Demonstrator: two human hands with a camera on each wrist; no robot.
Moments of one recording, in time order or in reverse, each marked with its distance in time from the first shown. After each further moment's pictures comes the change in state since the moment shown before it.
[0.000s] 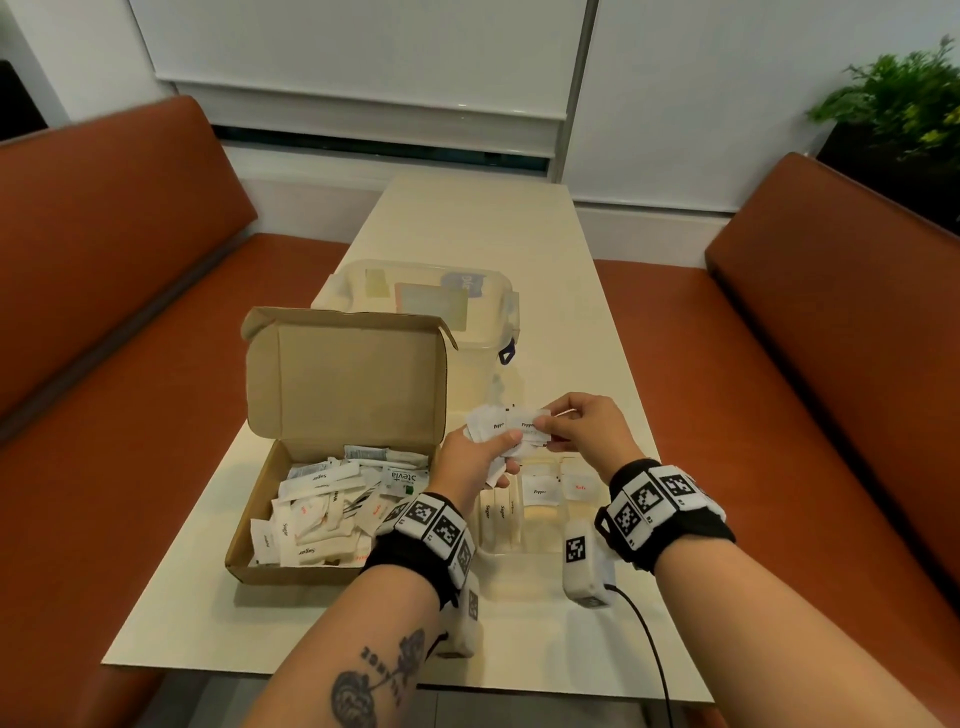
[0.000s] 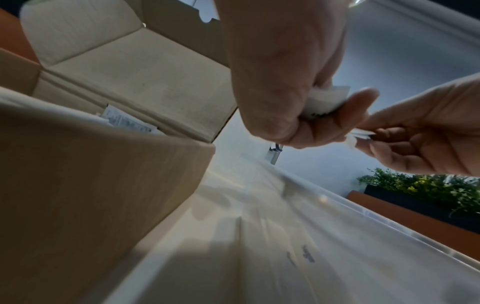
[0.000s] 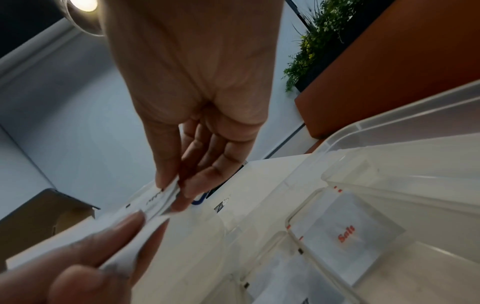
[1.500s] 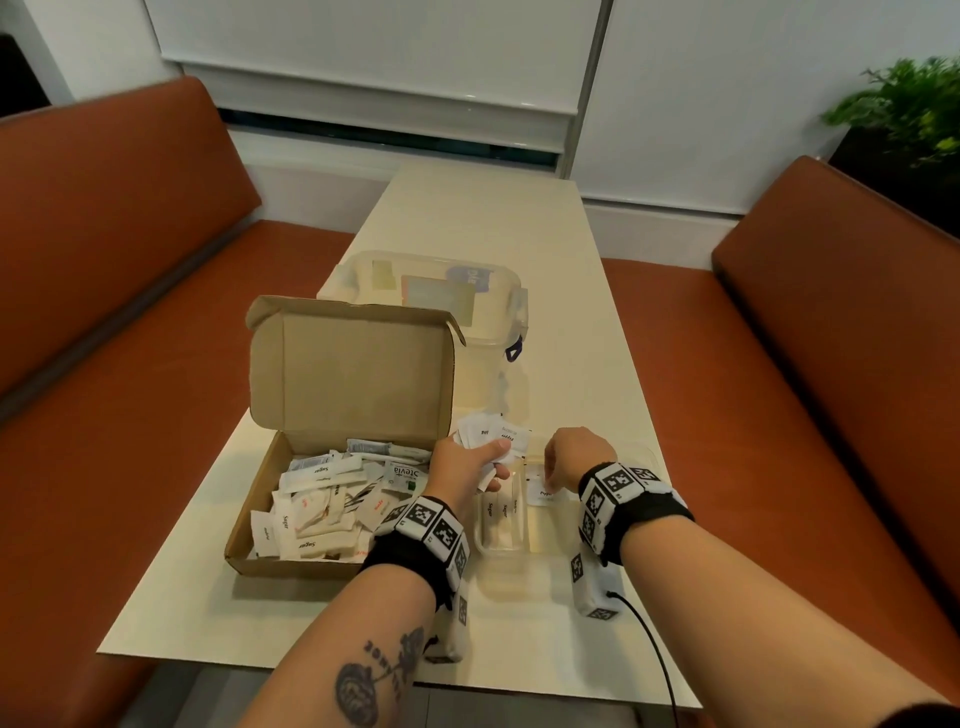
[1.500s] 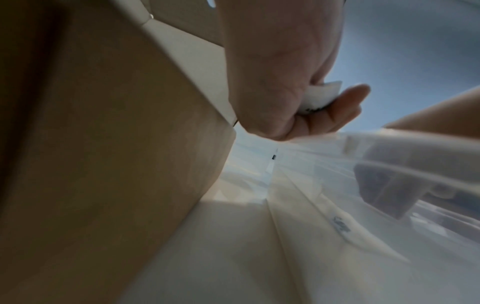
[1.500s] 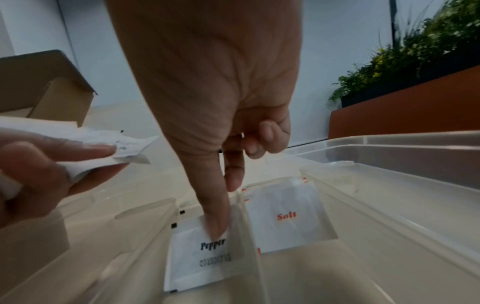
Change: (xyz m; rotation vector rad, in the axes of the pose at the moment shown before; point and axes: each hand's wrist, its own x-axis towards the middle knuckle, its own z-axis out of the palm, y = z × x) left_hand -0.001 -0.007 -0.012 0.003 0.114 -0.047; right_hand 0.012 0.017 0.021 -1.179 -0.231 0.120
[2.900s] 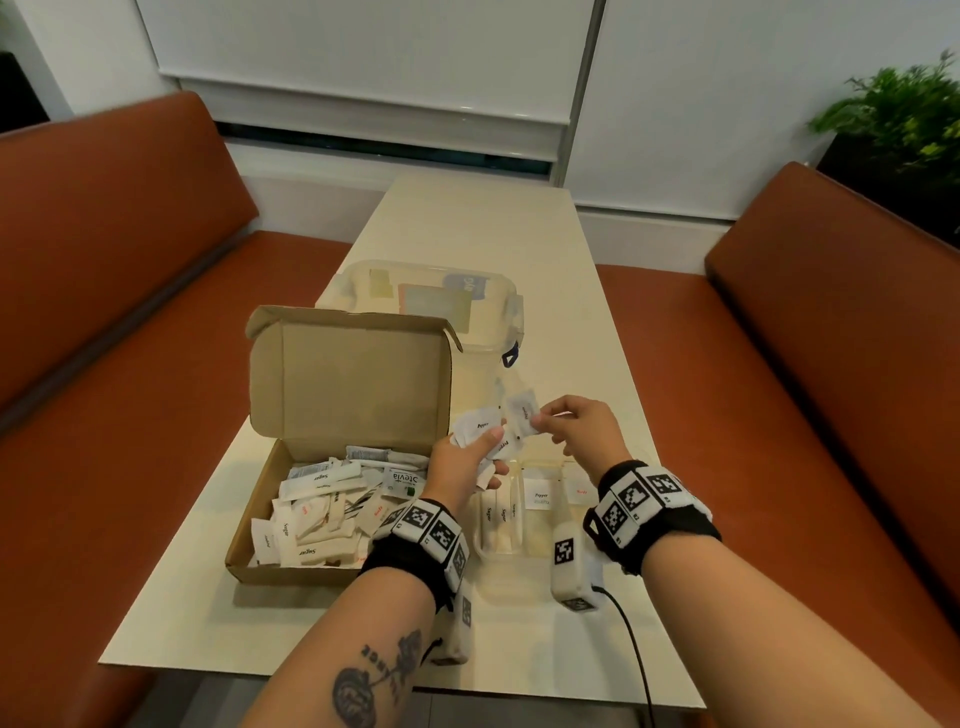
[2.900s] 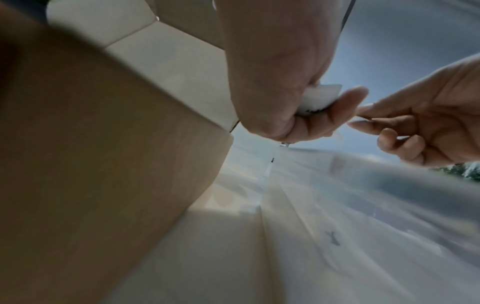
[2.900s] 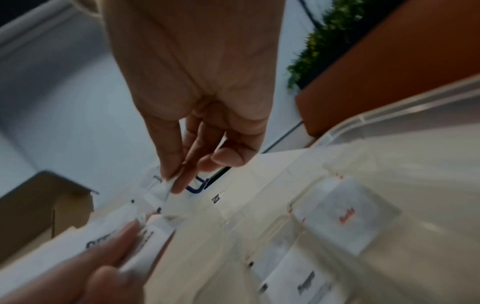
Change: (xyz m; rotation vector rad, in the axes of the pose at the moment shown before) left_hand 0.002 0.004 0.002 -0.084 -0.024 0.043; right_hand -0.012 0.003 -0.015 1.068 0.328 -0.074
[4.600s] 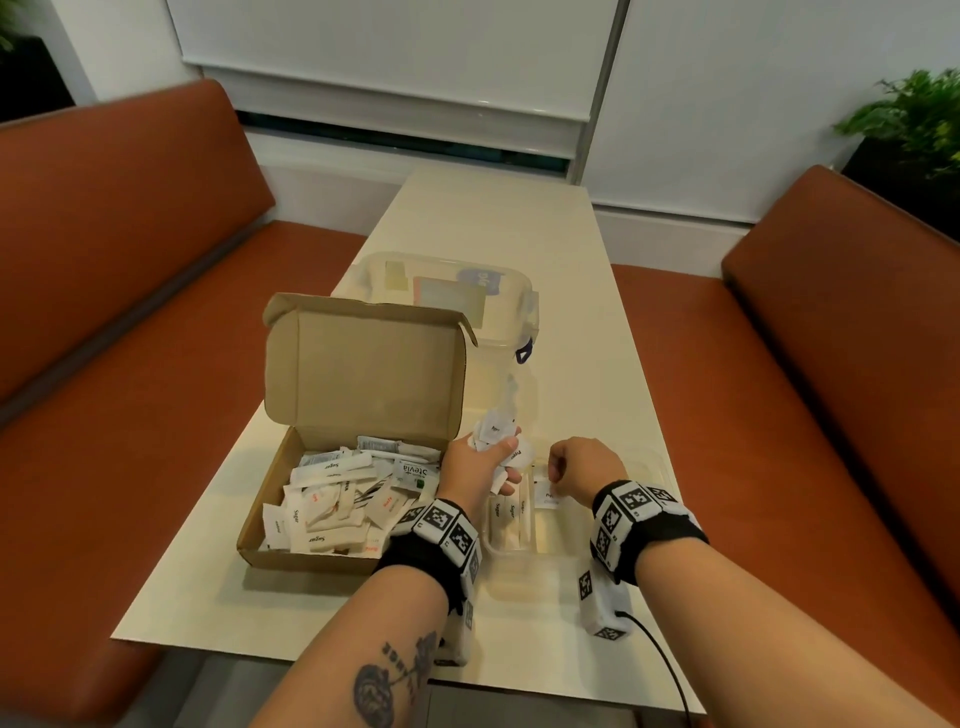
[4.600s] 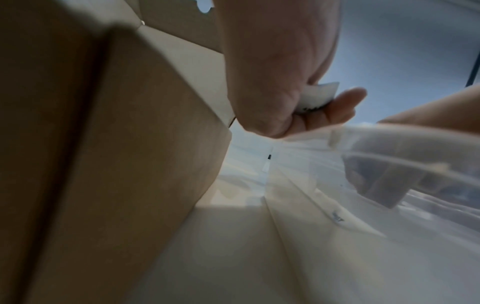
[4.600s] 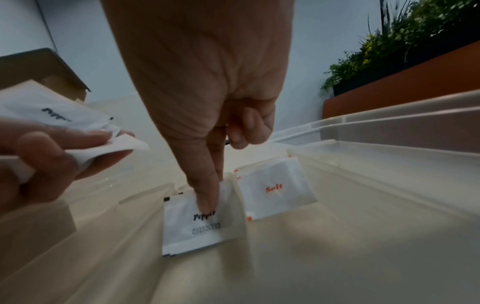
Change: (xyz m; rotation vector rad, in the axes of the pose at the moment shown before) left_hand -0.002 -0.010 0.000 0.082 0.006 0.020; right_hand -0.001 0.028 0.012 -0.938 -0.284 -0.045
